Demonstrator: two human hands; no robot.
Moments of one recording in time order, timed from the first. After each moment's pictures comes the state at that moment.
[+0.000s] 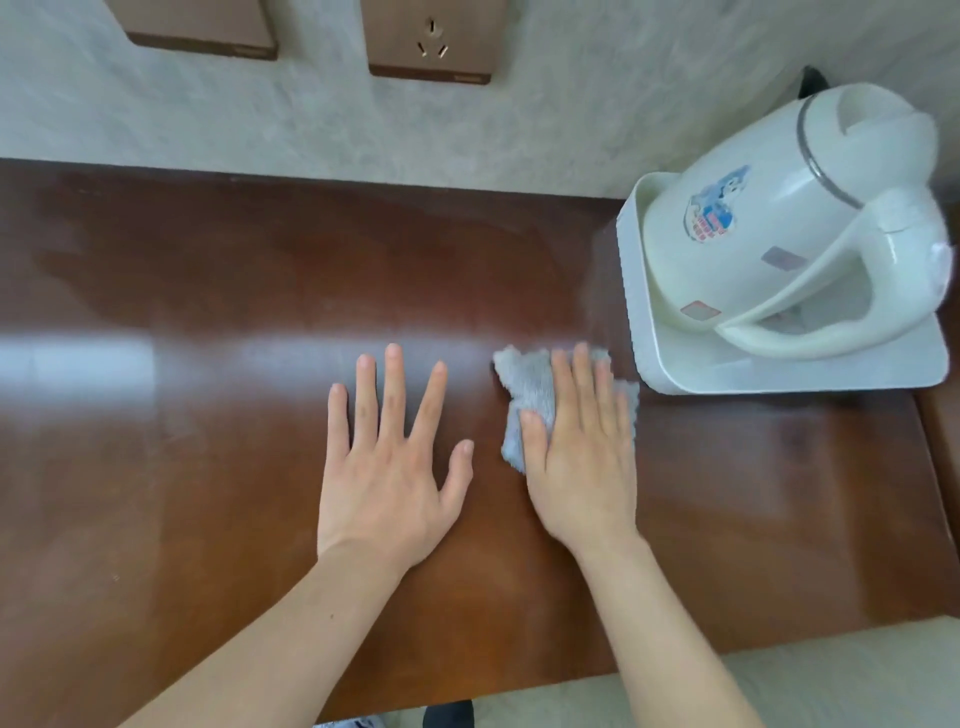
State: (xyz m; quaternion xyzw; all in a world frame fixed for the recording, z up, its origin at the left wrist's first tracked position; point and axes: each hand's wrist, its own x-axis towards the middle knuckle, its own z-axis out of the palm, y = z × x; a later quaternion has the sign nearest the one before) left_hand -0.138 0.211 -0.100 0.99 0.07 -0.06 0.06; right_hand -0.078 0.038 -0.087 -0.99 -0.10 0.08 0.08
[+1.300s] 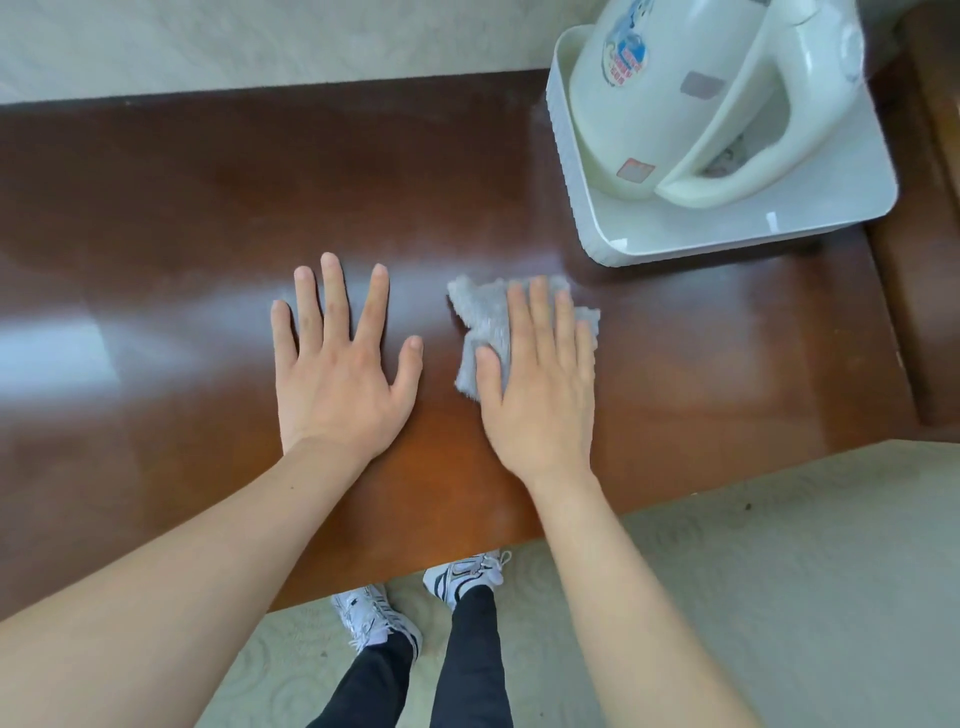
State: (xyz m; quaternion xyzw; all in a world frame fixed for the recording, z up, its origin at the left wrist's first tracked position) left_hand -0.140 0.211 -0.097 0.99 0.08 -0.06 0.05; right_hand -0.130 0.030 -0.083 -0.99 -0.03 0.07 0.10
